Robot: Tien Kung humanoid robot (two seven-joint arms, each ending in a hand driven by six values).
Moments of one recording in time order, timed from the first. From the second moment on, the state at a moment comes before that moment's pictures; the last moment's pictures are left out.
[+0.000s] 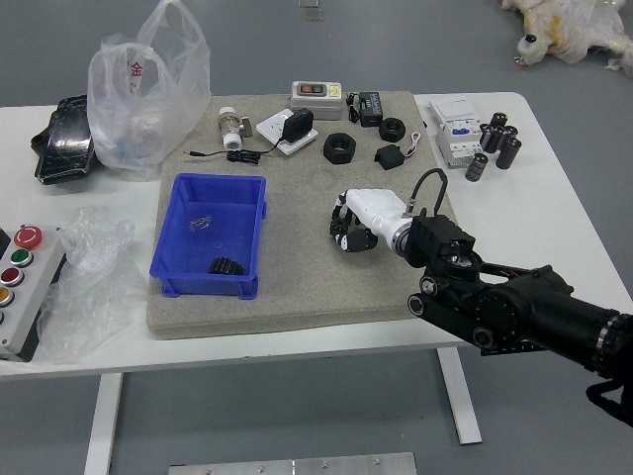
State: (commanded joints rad) left arm -0.11 0.20 -0.93 -0.37 1.03 0.02 0.41; right arm 0.85 -0.15 0.26 0.89 -1.61 -0.24 -0.25
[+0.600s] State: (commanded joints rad) left arm -0.11 0.20 -0.94 -0.37 1.03 0.02 0.41; right arm 0.89 -0.18 0.31 1.15 -1.63 -0.28 -0.21
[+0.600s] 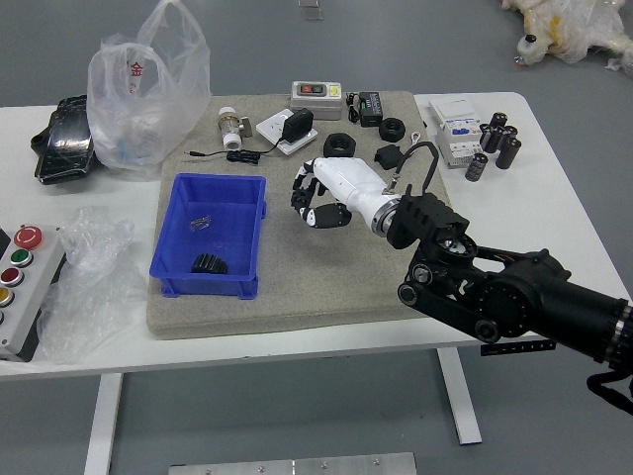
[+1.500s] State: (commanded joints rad) left arm -0.11 0.20 -0.94 -0.37 1.04 0.01 0.42; right arm 0.96 -0.09 0.17 1.19 -1.63 -0.23 -0.17
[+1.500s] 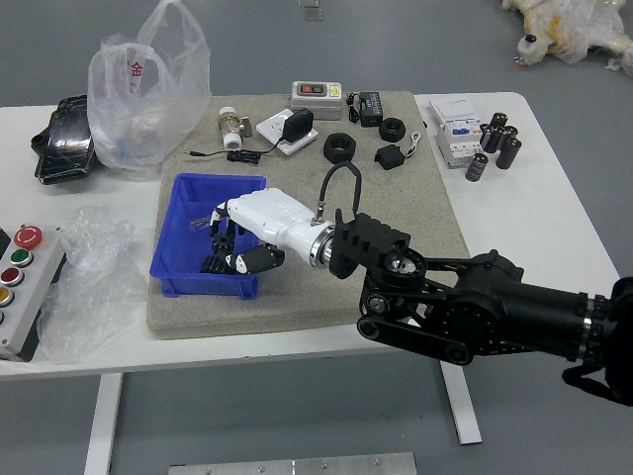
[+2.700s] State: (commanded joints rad) left arm -0.10 0.19 -0.93 -0.37 1.02 0.02 0.41; right arm 0.69 -0.25 0.64 1.24 -1.32 -0.29 0.04
